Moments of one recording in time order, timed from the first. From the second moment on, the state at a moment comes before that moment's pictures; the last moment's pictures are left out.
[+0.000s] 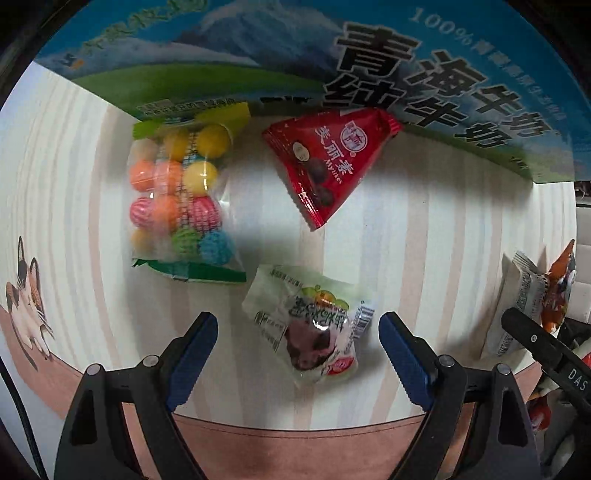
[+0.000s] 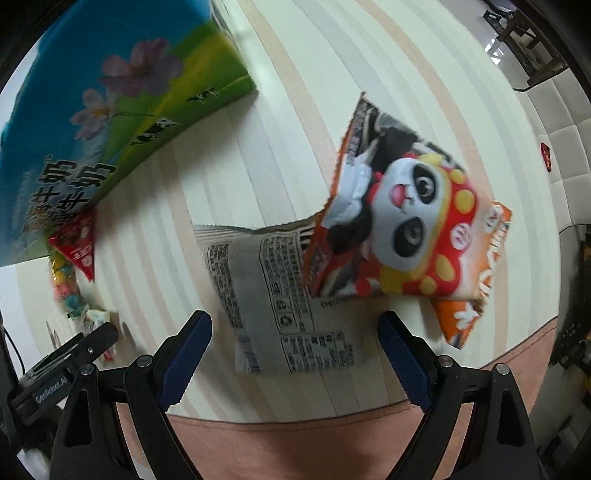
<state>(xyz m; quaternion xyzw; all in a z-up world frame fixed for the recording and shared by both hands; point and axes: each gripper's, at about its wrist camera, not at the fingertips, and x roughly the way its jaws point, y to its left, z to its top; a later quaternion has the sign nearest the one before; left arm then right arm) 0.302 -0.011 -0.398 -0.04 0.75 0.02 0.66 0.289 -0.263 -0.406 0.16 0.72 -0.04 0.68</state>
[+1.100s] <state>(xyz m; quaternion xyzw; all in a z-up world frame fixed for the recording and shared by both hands) 0.159 -0.023 -0.413 -0.09 0.78 -0.04 0.61 0.231 -0.210 -0.420 0.07 0.77 0.01 0.63</state>
